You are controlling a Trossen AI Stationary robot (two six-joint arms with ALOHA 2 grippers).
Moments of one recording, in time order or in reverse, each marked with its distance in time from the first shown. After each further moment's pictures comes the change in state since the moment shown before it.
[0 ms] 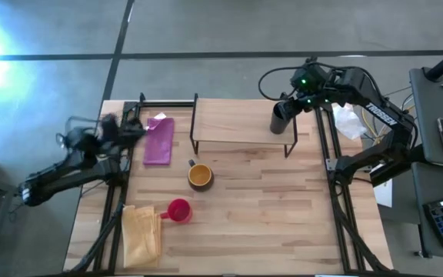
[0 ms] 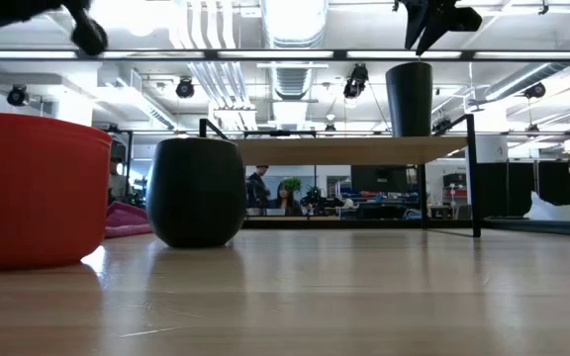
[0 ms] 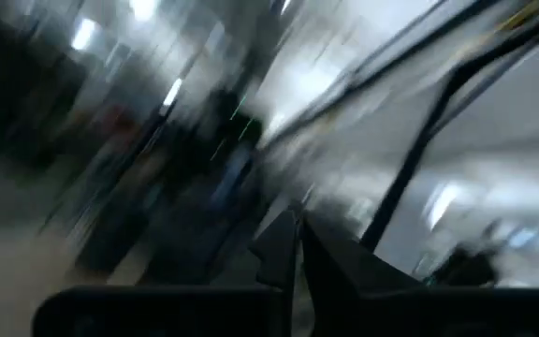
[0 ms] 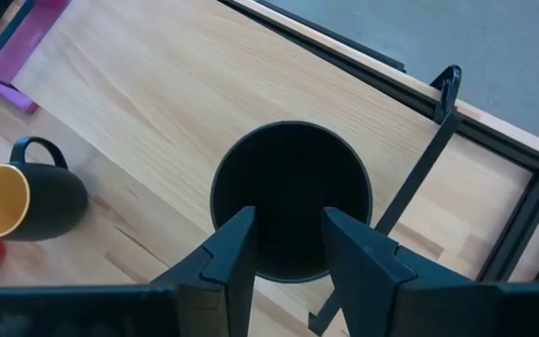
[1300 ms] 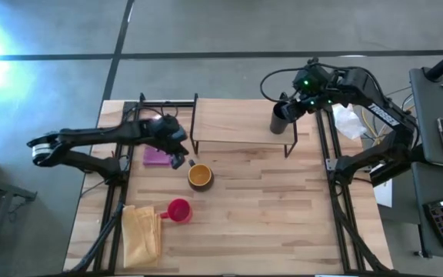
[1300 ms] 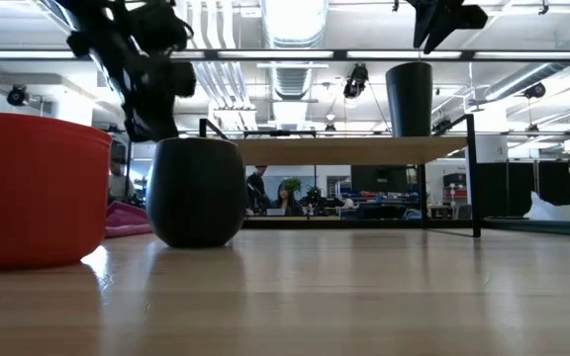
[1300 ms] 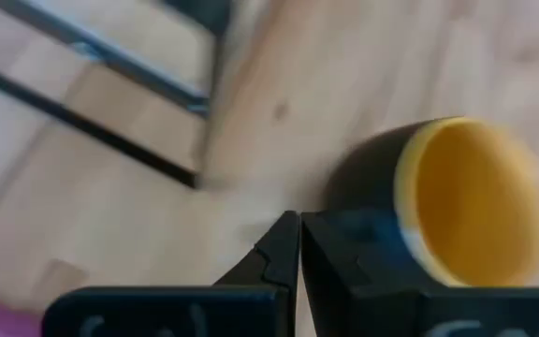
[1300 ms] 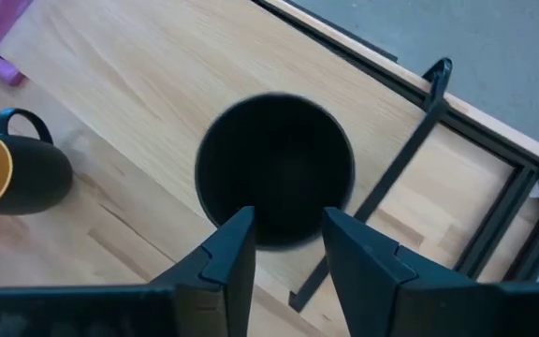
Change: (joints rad) left arm -0.098 0.874 0.378 -0.697 -0.199 0.536; right arm 0.000 -0.017 0.000 -0.051 -0.002 -0.047
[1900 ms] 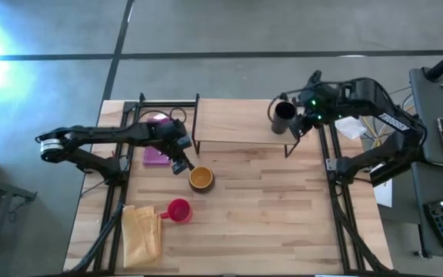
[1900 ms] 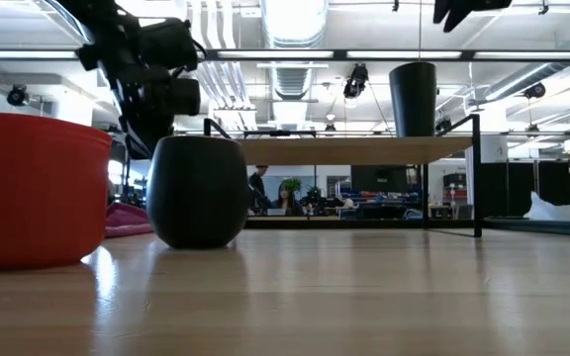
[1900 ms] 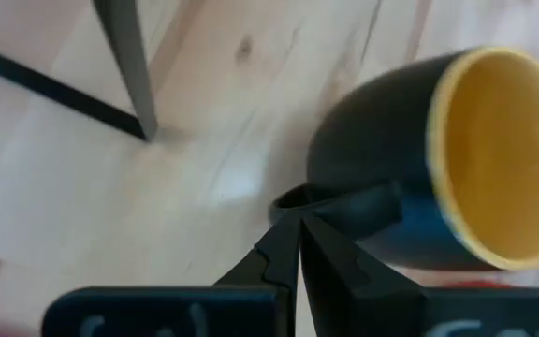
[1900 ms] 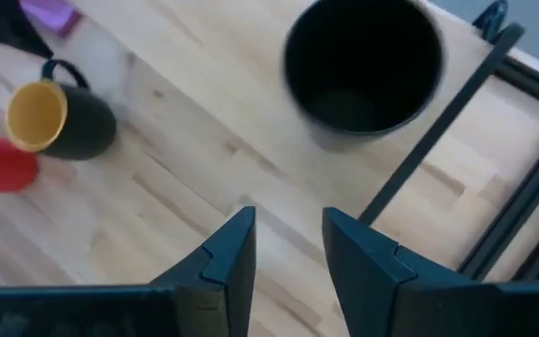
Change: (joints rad) left arm -0.015 0.096 -0.001 -0.025 0.113 0.007; right arm 0.224 -0.061 -0.008 -0.092 0.012 0.208
